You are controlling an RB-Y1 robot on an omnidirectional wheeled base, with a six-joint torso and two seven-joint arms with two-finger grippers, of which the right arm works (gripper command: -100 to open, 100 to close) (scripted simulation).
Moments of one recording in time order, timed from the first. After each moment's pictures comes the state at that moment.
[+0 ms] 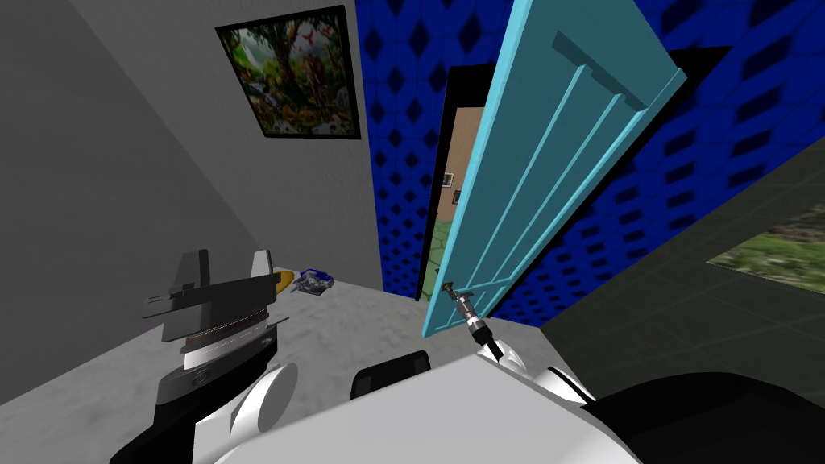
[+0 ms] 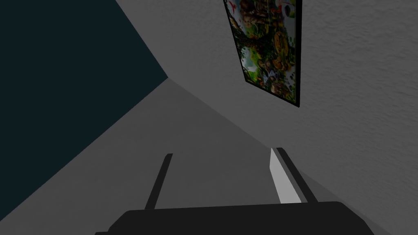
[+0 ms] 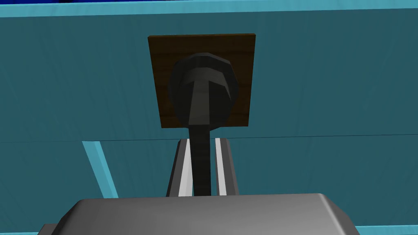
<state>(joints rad) -0.02 -0.43 0.07 -0.49 -0.04 -1.08 -0.40</state>
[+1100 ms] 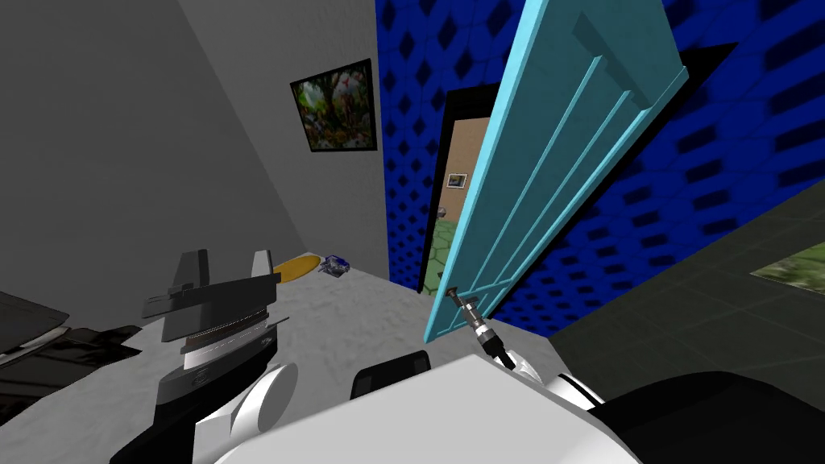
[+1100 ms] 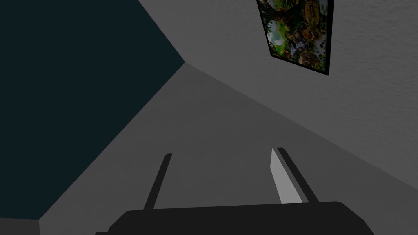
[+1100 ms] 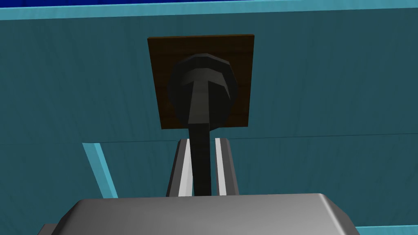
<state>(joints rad) 0.03 -0.47 0.10 -0.44 -0.02 -1.20 -0.45</state>
